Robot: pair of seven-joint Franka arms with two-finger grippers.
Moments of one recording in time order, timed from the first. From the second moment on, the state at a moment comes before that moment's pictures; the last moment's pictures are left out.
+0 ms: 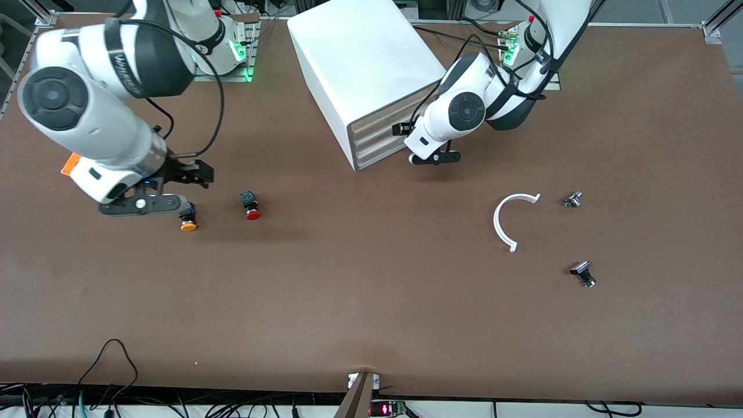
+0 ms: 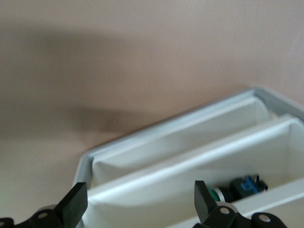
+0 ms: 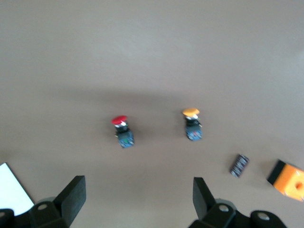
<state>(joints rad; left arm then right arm) -0.10 0.32 -0.58 -2.09 -0.30 2.16 -0.67 0.48 0.27 -0.28 -1.49 -0.02 1.63 0.15</state>
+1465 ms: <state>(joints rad) 0.09 -0.01 -0.10 -1.70 -0.10 1.68 -0.13 0.05 0.24 -0.05 -1.48 -0.01 1.59 -0.03</state>
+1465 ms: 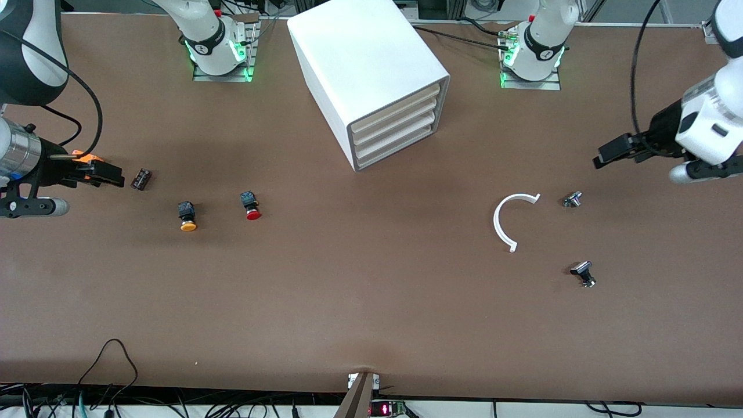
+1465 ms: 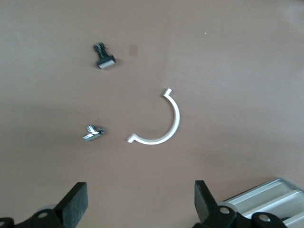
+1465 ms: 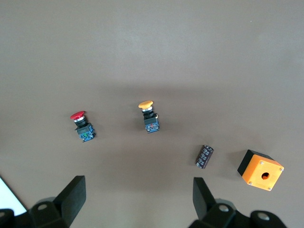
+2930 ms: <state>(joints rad) 0.09 0.05 -0.11 -1.60 0.04 1.67 -0.05 0.04 0.23 -0.08 -1.47 -0.01 1.63 -0.03</state>
